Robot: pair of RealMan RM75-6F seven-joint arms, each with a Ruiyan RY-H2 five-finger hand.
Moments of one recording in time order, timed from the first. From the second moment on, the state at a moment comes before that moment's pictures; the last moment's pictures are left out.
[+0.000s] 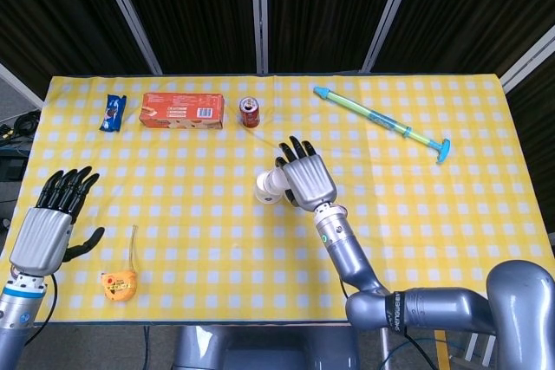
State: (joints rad) left arm -0.22 -1.13 -0.05 -1.76 1.58 1.49 0.15; right arm 1.01 -1.60 0.29 -1.68 -0.70 1.19 -0.80
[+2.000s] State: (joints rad) left arm -0.16 -1.23 -0.03 -1.58 1.58 1.53 0.18; right arm 0.45 -1.29 -0.14 -1.69 -1.32 1.61 -0.28
